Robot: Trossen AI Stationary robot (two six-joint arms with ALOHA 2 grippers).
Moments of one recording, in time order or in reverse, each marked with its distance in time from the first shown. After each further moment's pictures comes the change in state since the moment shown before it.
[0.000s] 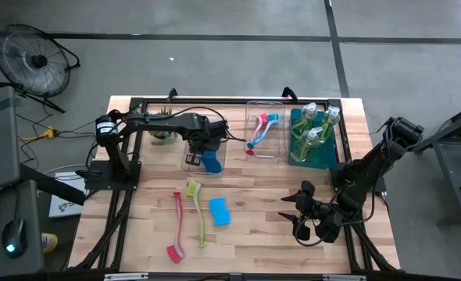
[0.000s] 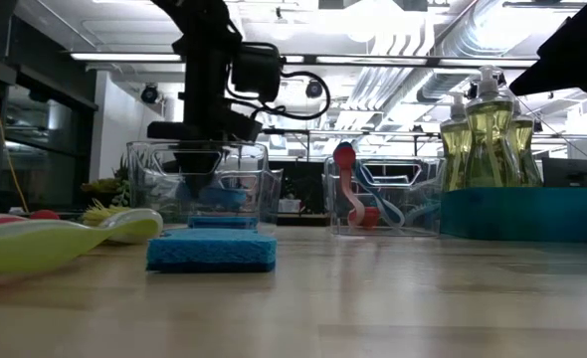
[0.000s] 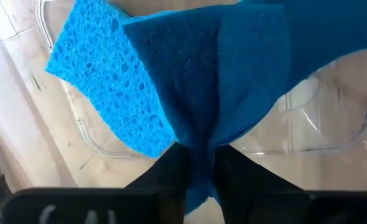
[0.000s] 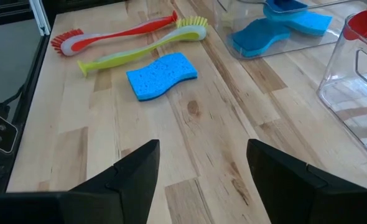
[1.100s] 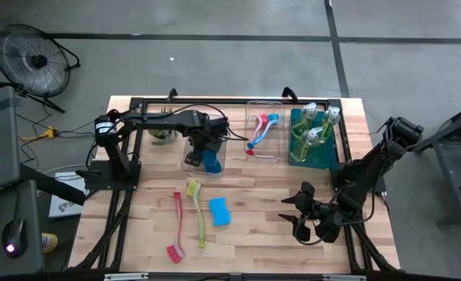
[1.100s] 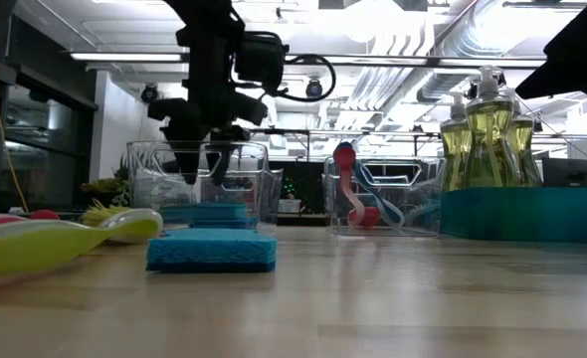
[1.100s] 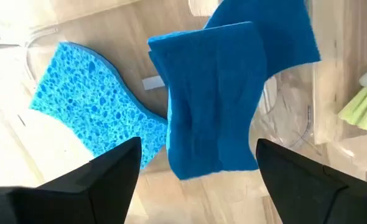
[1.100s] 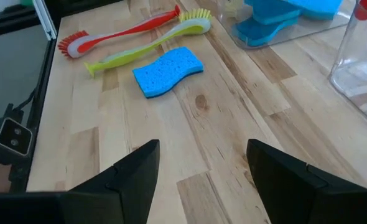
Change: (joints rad) left arm -0.001 -0.009 0.061 -0.052 0.137 0.088; right arm -0.001 0.000 0.000 0.006 -0.034 0.062
